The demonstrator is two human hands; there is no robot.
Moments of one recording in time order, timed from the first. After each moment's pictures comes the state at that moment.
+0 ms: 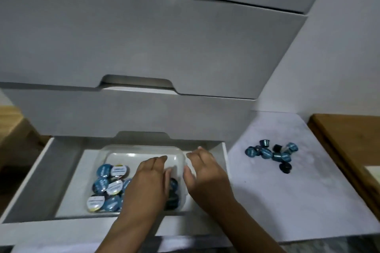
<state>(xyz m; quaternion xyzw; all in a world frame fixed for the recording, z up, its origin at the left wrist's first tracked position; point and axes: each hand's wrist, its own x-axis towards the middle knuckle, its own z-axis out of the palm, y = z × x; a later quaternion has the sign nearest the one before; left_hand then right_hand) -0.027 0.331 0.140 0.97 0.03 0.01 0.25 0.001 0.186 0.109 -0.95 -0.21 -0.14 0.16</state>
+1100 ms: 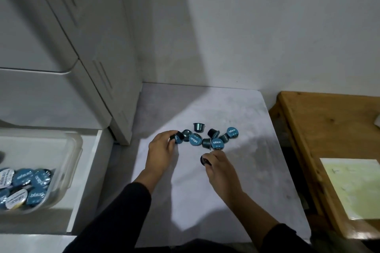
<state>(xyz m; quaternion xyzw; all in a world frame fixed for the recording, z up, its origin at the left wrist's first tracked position) 0.113 0.035 0.000 0.88 0.09 0.04 0.46 0.080 -0.152 -0.003 -0.97 -0.11 0.02 0.21</state>
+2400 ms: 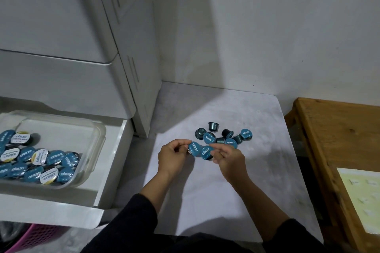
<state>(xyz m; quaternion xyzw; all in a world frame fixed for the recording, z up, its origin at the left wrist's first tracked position) 0.073 0.031 0.027 0.72 0.25 -0.02 0.65 0.090 -0.132 0.025 -0.87 0.00 0.04 0.48</state>
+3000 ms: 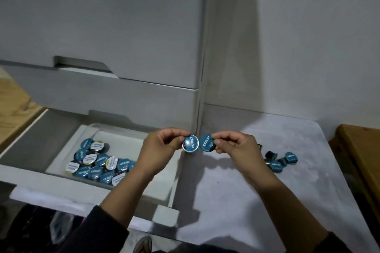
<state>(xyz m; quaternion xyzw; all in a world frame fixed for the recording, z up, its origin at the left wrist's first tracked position) 0.024 0.191 0.151 0.76 0.13 0.05 0.63 0.075 -0.002 0.153 -0.74 -0.10 0.12 0.65</state>
